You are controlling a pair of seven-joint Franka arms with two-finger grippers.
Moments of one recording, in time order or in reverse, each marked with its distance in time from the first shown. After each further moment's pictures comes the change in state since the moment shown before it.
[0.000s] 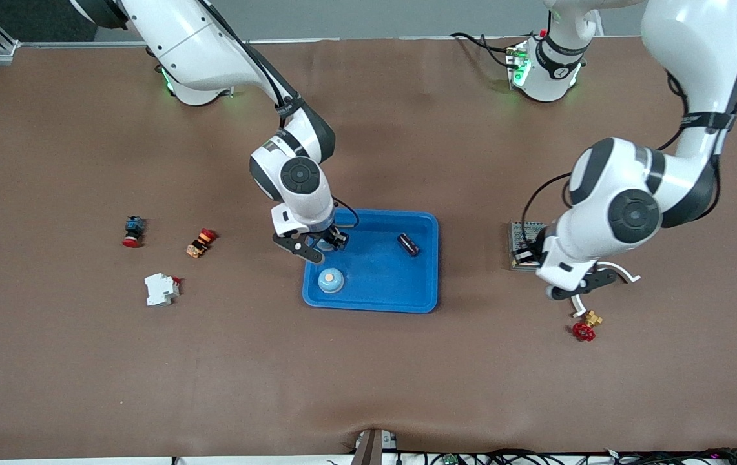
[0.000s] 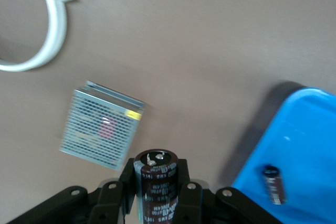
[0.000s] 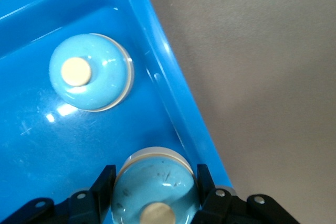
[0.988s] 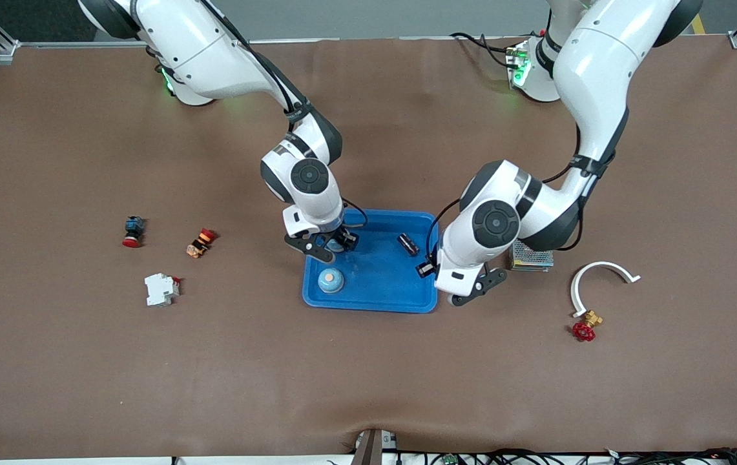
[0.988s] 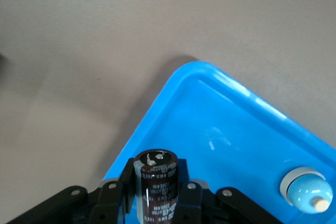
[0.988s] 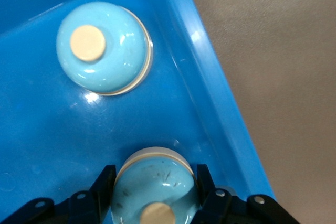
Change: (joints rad) left arm -0.281 0.230 0.057 0.176 0.000 0.181 -0.355; right arm 0.025 0.050 -0.001 0.004 0.000 0.079 0.017
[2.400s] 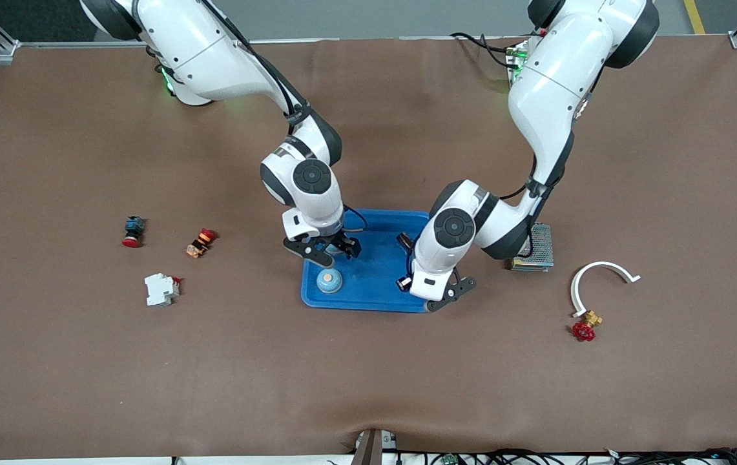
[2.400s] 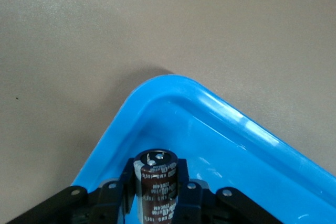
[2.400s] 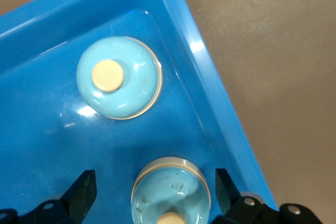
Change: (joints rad) left arm -0.171 0.139 0.162 0.004 0.000 0.248 -0.054; right arm 0.013 0.004 -0.026 0.061 -0.055 -0.066 0.036
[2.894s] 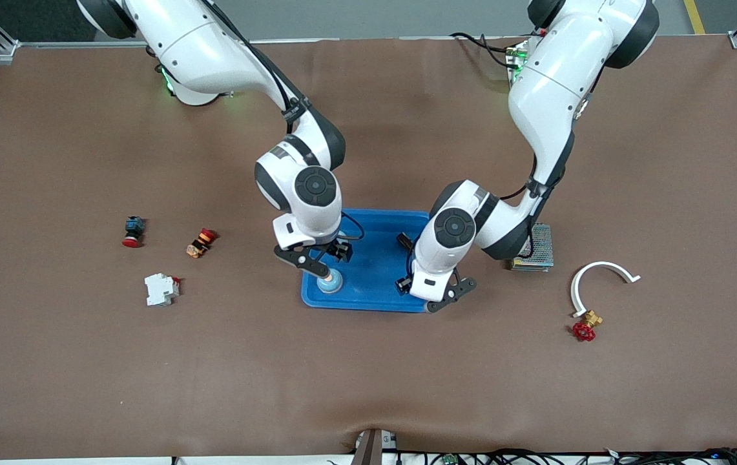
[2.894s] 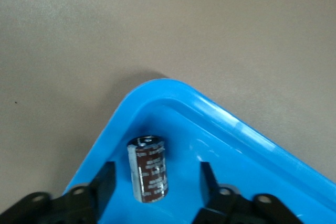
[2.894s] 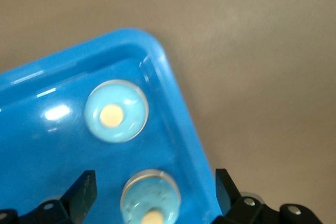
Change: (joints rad) left arm 0.000 0.000 0.002 0.011 0.007 0.002 0.000; right arm -0.025 -0.010 -0.014 0.182 0.000 -0.296 -0.147
